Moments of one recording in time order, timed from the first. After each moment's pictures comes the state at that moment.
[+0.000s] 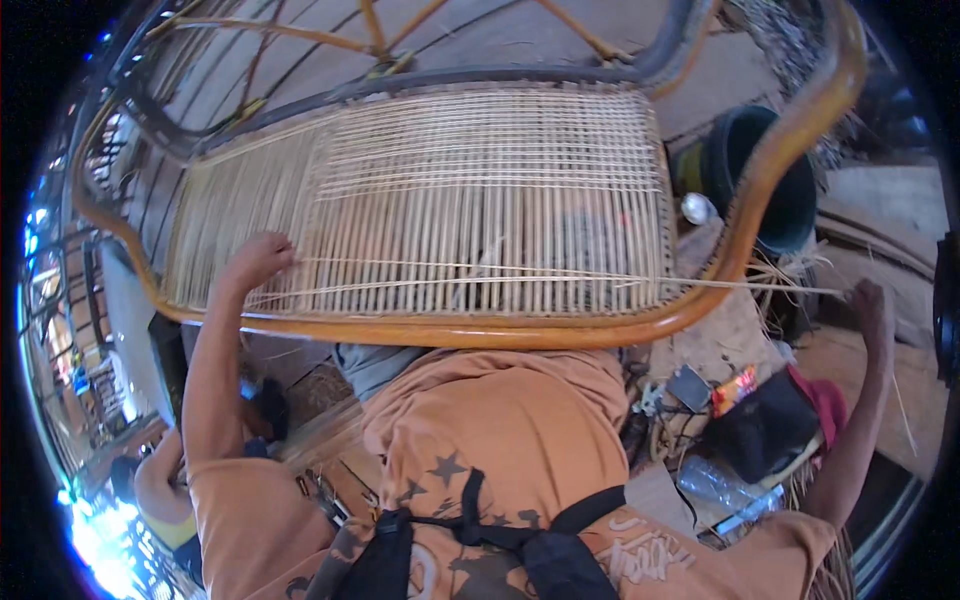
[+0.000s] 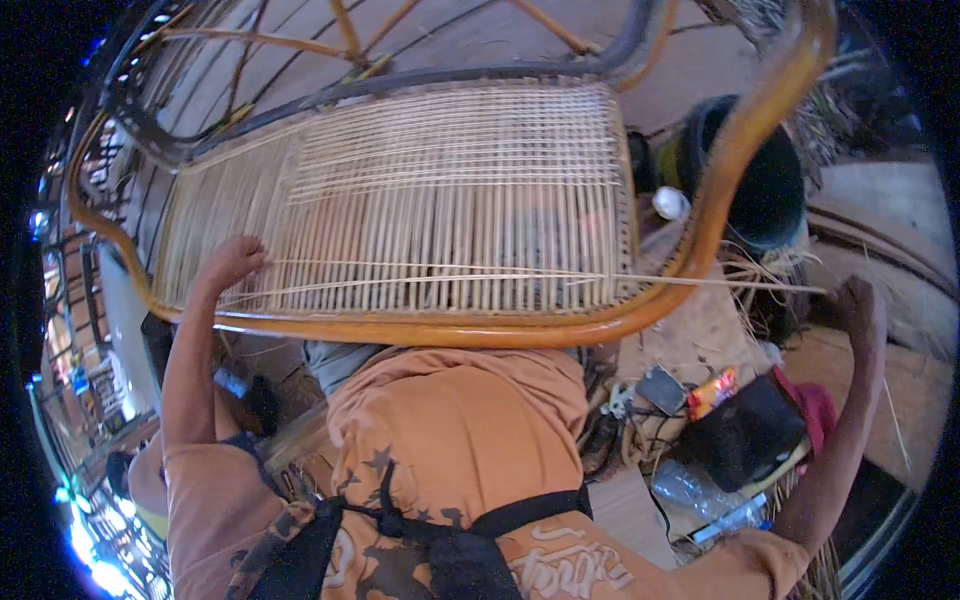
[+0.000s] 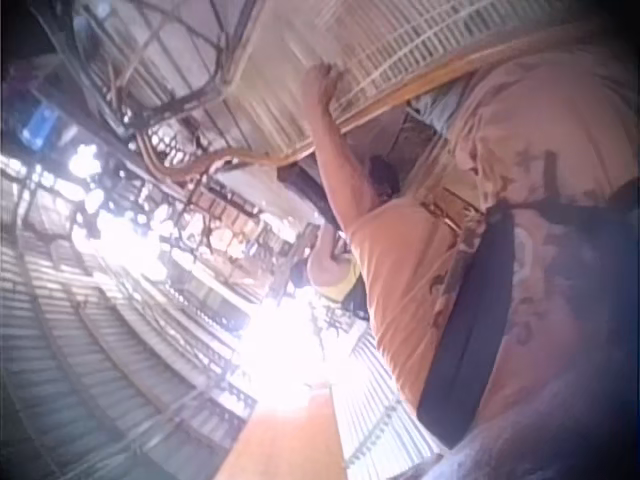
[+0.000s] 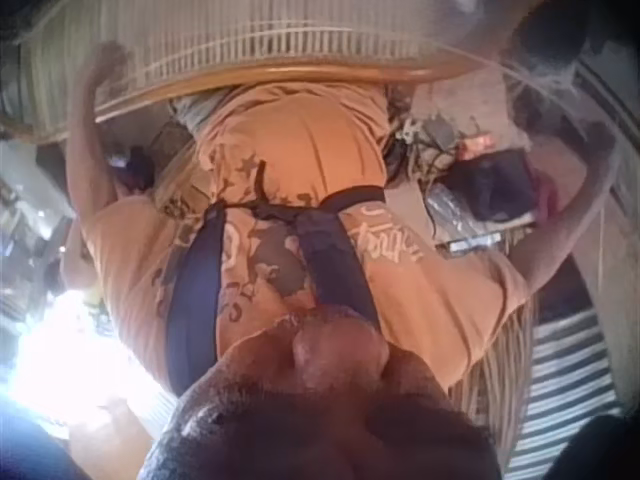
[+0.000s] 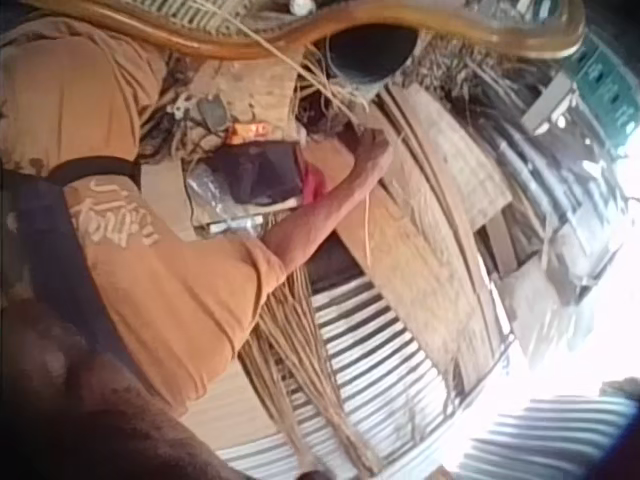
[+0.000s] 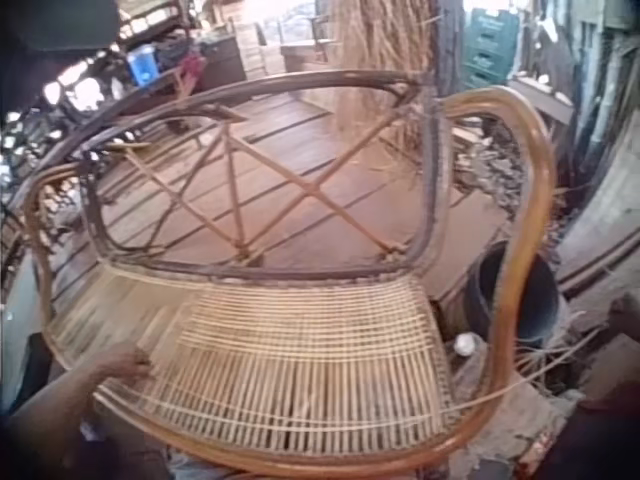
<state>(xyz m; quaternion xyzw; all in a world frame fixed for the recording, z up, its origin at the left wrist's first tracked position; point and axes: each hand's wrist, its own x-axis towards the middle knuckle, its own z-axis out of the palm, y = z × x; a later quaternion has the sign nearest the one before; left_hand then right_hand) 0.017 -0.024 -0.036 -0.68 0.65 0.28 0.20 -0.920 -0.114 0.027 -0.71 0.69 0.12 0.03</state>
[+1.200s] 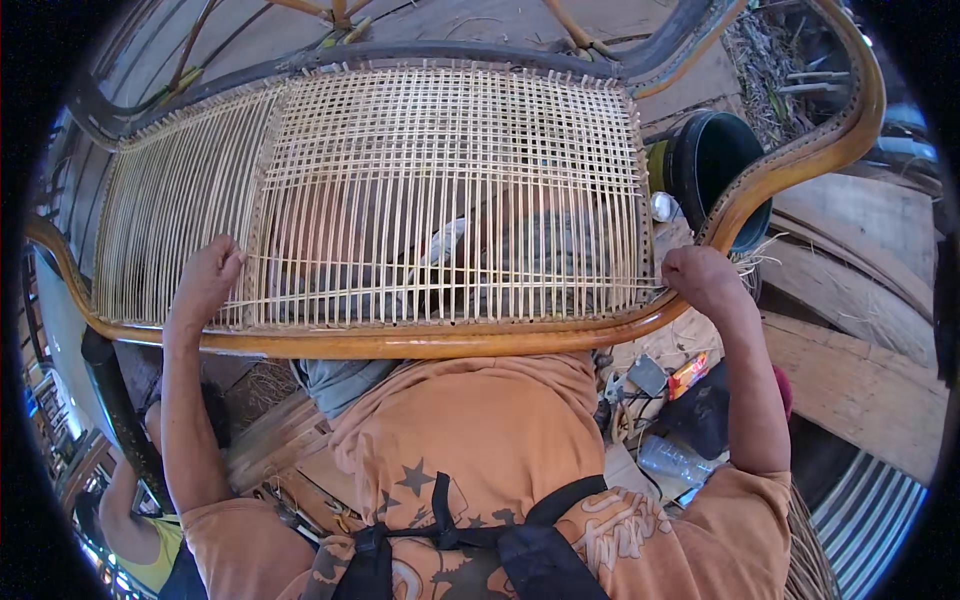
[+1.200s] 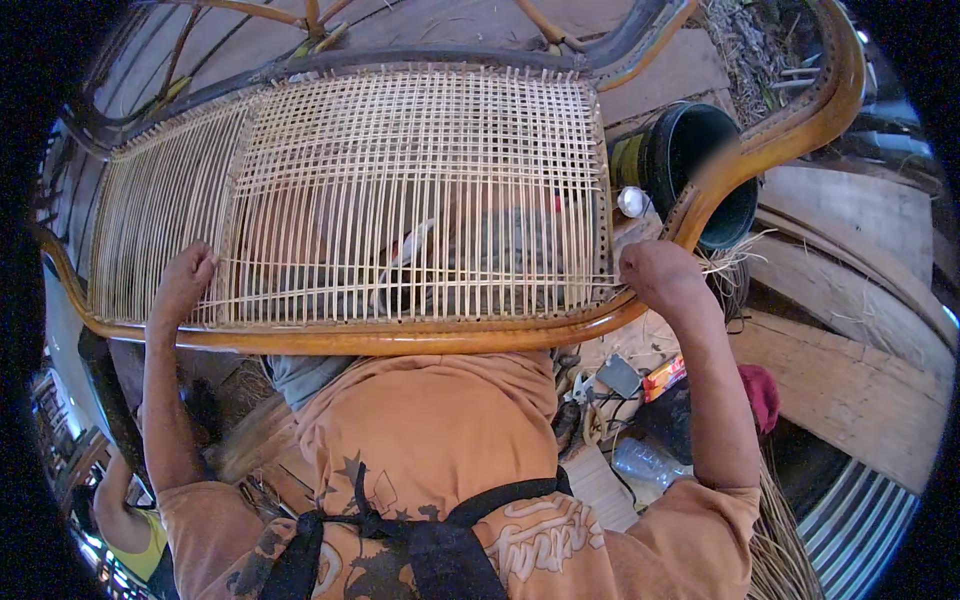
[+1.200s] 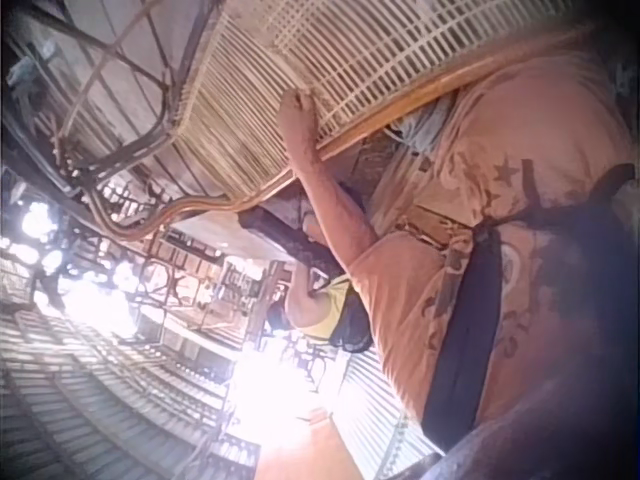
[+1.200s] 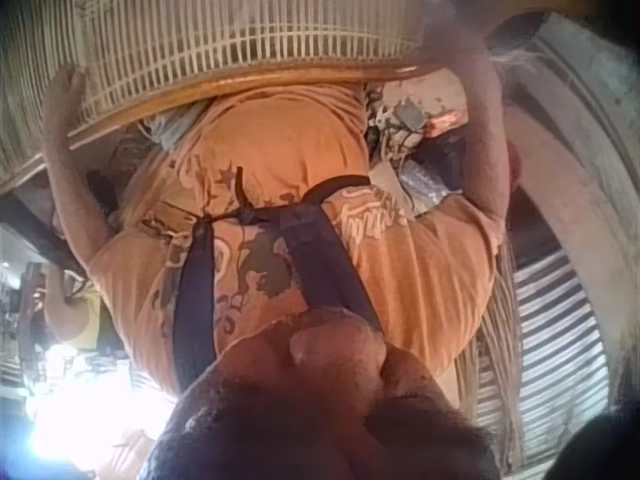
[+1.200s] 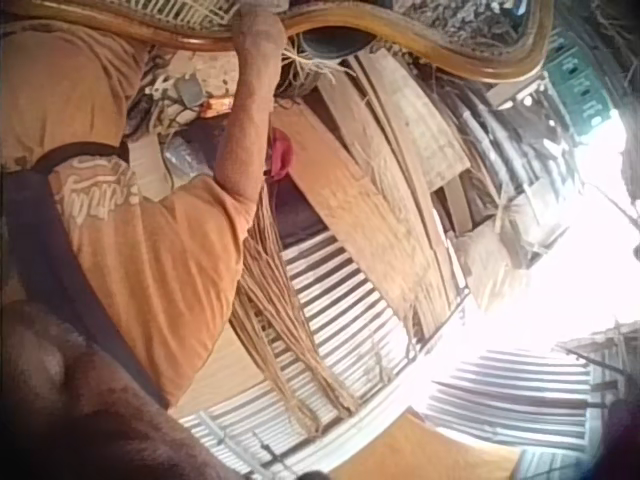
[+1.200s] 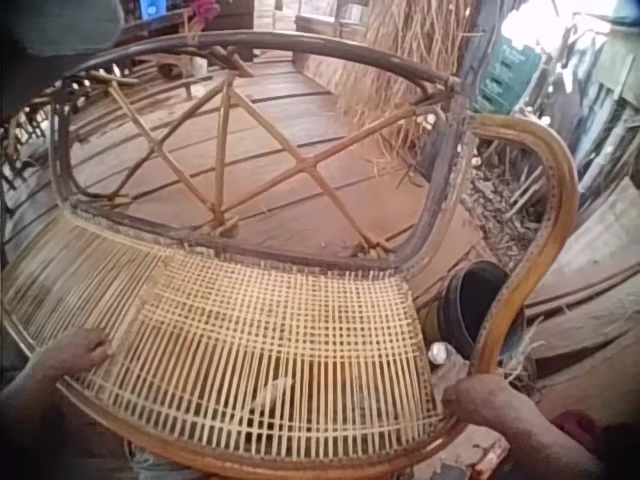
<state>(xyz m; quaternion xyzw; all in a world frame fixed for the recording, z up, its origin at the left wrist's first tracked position) 0.008 0.012 -0.054 -0.77 0.56 0.29 0.01 -0.589 -0.120 -0.019 -0.74 0.53 0.33 0.26</state>
